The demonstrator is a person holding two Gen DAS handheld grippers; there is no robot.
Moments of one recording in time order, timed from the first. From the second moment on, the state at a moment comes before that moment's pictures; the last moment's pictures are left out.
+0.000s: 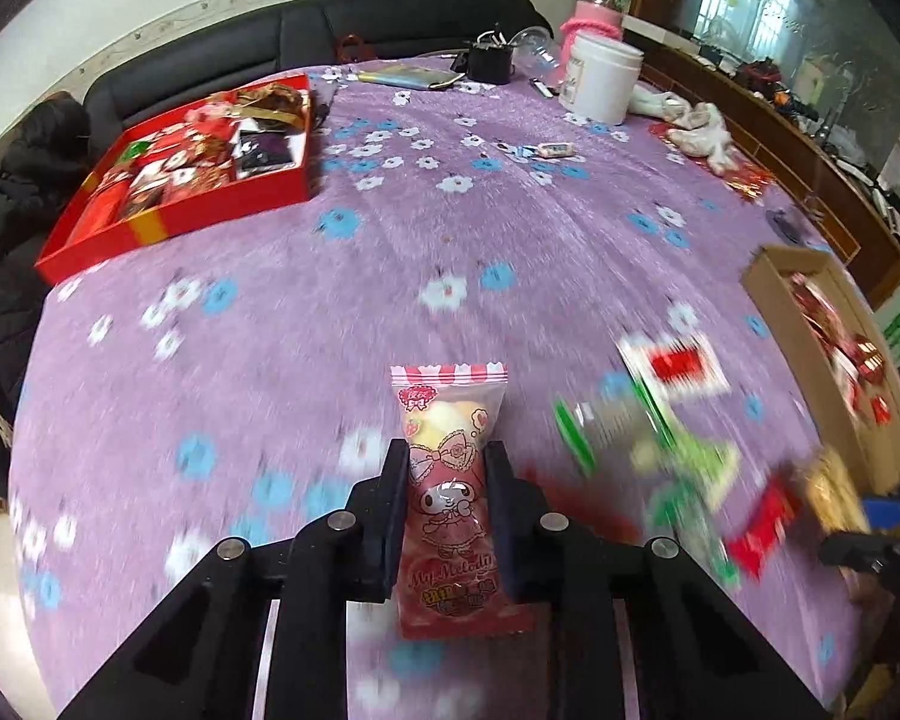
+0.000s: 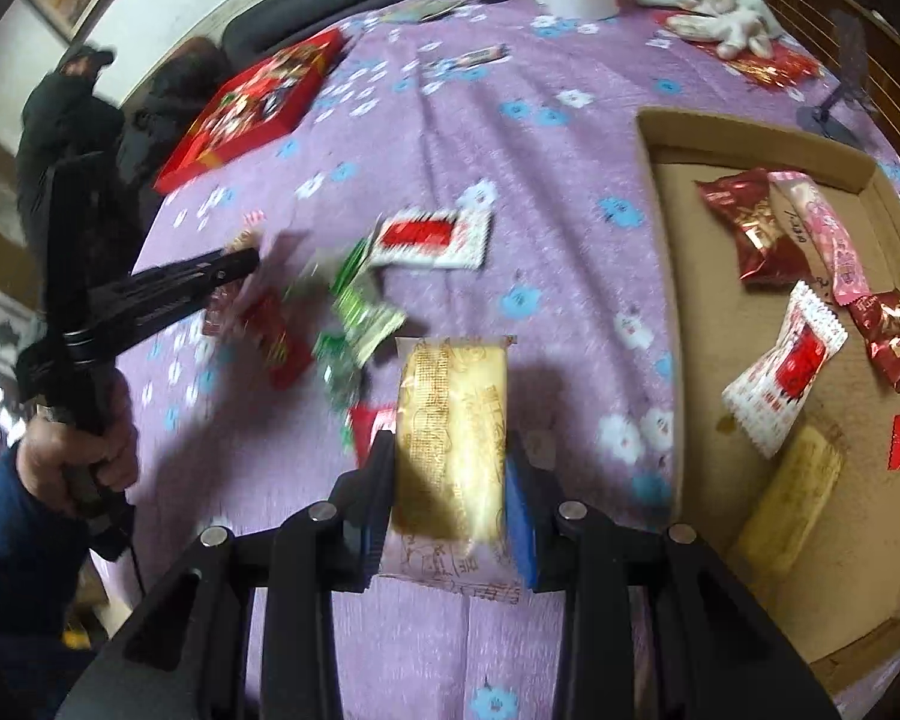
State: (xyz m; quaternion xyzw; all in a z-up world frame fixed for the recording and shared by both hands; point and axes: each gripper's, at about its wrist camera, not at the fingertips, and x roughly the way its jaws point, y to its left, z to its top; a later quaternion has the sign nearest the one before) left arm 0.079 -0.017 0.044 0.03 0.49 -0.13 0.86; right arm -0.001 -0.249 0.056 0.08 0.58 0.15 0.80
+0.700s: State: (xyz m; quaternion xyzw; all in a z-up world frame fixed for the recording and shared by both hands) left arm -0.026 -0.058 0.018 0.11 0.51 -0.17 0.84; right arm -0.041 -0.203 0.030 -0.02 0.61 0.17 0.77
